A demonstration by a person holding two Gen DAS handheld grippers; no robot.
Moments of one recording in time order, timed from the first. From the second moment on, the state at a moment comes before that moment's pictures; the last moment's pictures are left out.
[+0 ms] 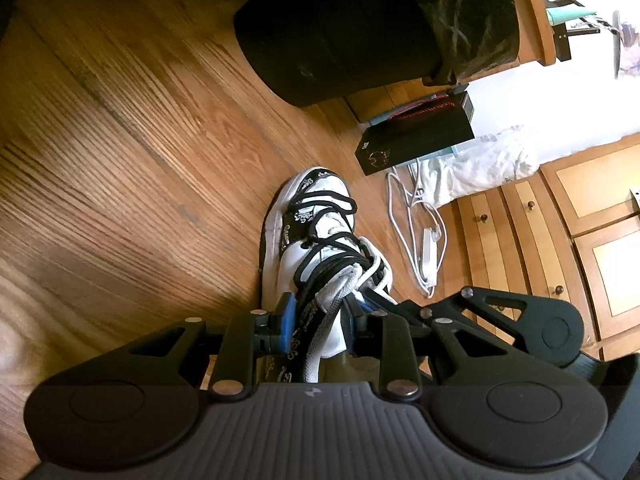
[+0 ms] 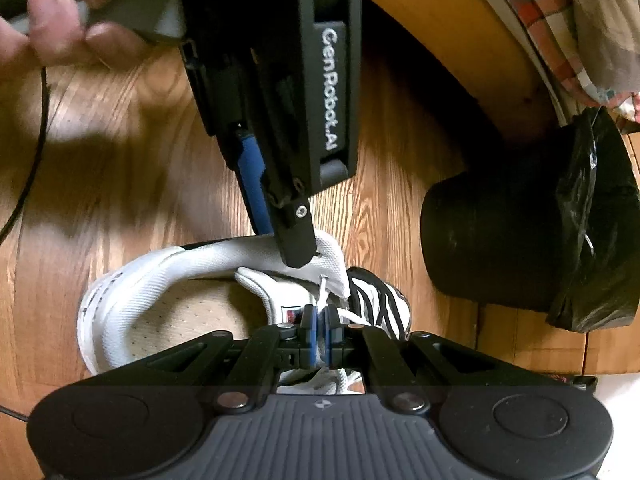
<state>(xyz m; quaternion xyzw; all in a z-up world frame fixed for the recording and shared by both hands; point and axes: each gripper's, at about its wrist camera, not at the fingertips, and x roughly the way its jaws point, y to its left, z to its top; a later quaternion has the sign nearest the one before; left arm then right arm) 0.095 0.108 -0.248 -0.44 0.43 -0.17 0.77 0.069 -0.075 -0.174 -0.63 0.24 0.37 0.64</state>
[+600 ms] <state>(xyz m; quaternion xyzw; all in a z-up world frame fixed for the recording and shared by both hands) 0.095 0.102 -0.246 -0.45 0.43 -0.18 0.76 0.076 -0.054 -0.179 -0.62 0.26 0.37 0.65</state>
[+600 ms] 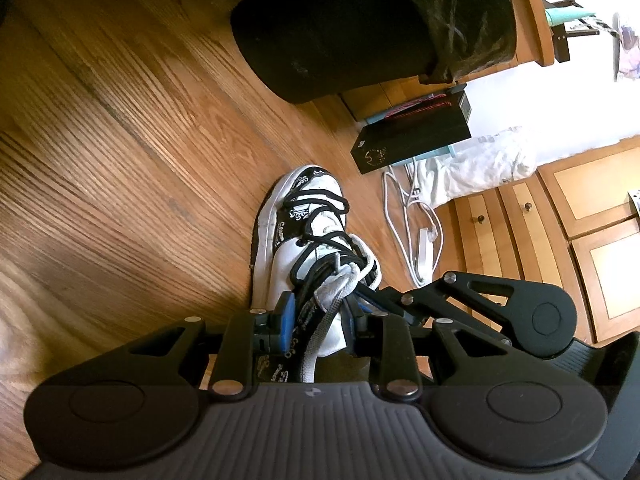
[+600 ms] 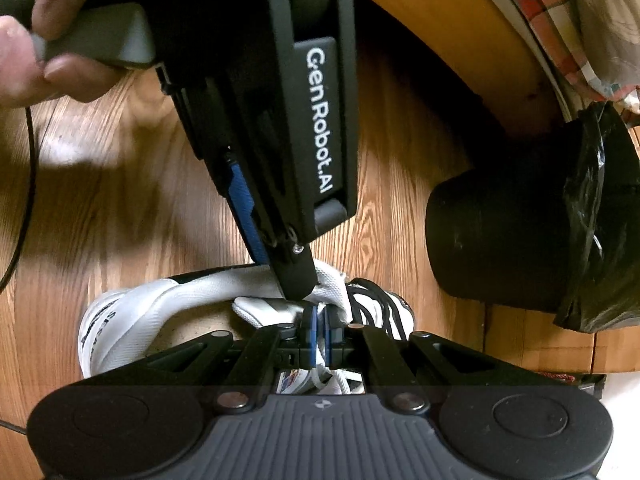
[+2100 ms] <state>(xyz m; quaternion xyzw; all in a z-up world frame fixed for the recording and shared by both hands) 0.120 0.093 -0.235 -0.47 0.41 -0.13 0.77 0.065 -0.028 -0.212 -0.61 0.25 0.35 0.66</state>
